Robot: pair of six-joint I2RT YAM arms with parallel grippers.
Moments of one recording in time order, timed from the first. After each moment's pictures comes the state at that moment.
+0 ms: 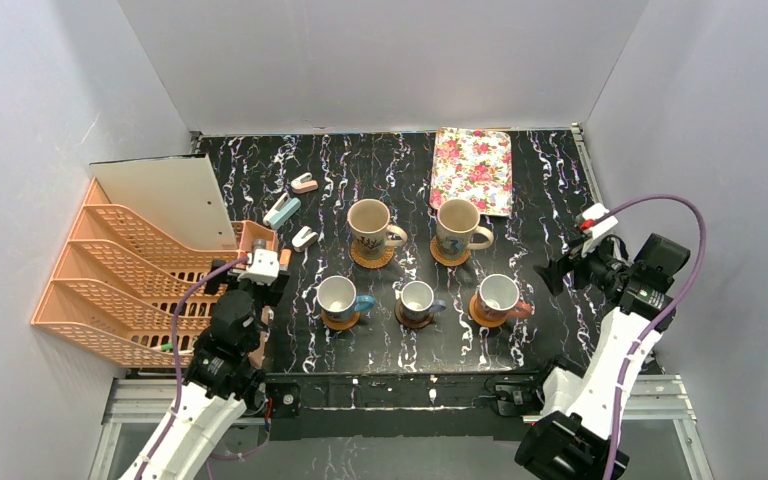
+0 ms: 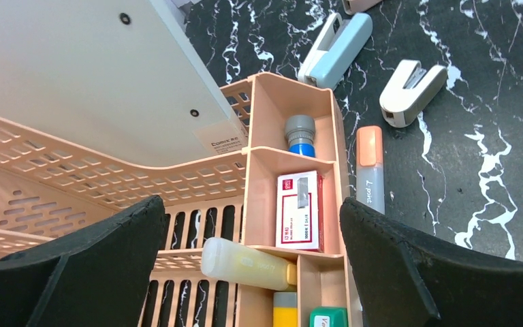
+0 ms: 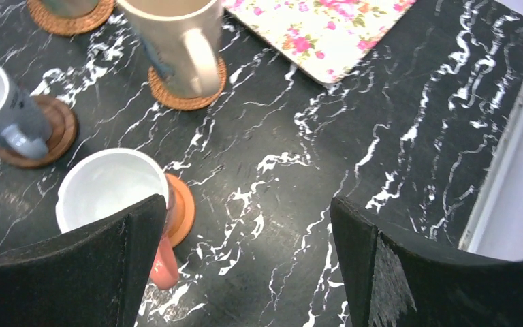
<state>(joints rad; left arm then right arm) -0.45 0.22 0.25 -0.22 -0.59 0.38 -0.57 0.77 0.77 -0.84 -1.03 -0.85</state>
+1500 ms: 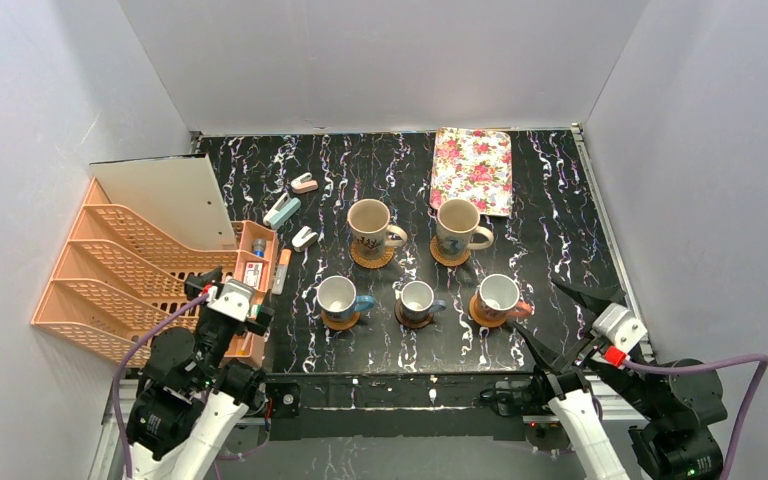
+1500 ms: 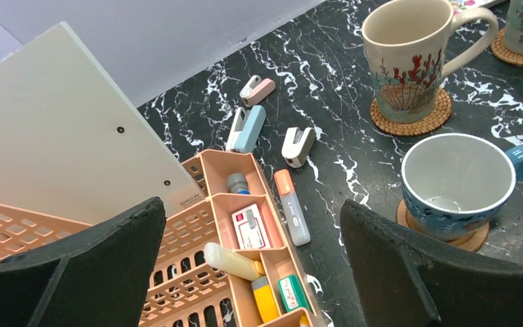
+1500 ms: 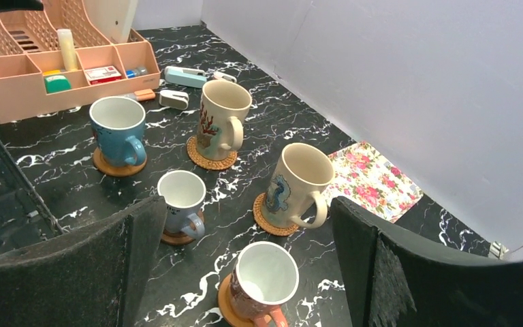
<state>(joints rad) -0.45 0.00 0.65 -0.72 -0.16 0.38 0.32 0.03 0.92 -0.78 -0.50 -0.24</state>
